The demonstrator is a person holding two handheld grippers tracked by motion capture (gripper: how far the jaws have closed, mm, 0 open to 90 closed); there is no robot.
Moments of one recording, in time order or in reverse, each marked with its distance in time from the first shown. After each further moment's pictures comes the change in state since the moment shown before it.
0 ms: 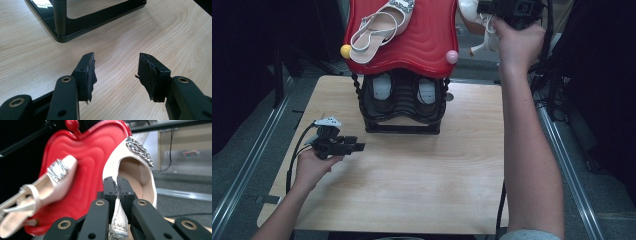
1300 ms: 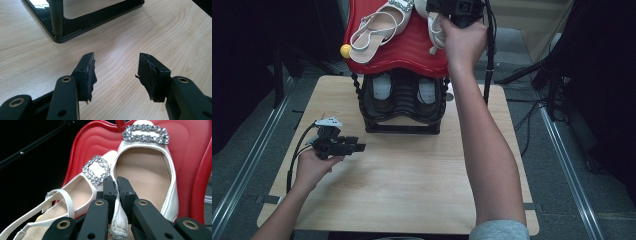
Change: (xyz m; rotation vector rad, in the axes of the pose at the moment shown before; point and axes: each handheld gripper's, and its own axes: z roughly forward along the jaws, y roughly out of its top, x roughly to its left) left arm -0.002 0.000 0.001 0.003 -0.008 0.013; right arm 0.068 -0.019 0.072 0.021 0.105 0.005
